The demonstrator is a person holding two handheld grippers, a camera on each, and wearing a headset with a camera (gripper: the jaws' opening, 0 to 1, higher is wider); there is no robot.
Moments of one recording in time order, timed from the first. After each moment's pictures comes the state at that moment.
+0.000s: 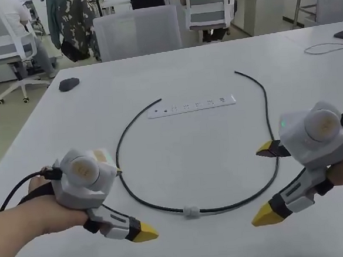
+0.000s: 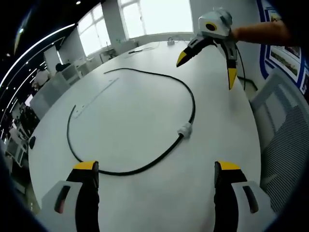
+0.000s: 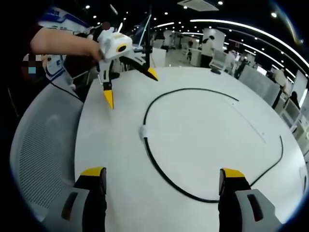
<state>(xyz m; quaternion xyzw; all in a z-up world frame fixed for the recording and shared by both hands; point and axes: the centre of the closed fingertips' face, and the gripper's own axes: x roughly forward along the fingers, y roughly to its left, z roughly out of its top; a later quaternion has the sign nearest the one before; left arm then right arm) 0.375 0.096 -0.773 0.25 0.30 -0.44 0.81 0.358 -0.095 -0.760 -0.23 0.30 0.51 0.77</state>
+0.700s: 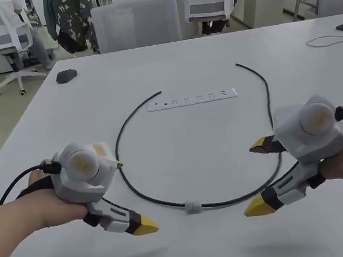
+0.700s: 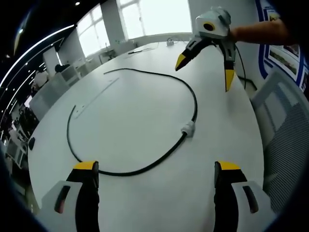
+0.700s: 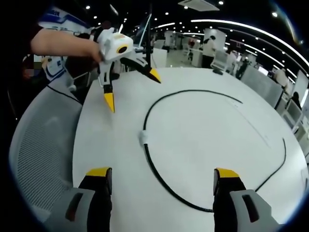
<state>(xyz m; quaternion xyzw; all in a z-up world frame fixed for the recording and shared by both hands) 0.381 0.099 -0.777 0.25 0.30 -0.45 0.80 0.361 -0.071 -0.762 -0.23 0.30 0.52 0.77</state>
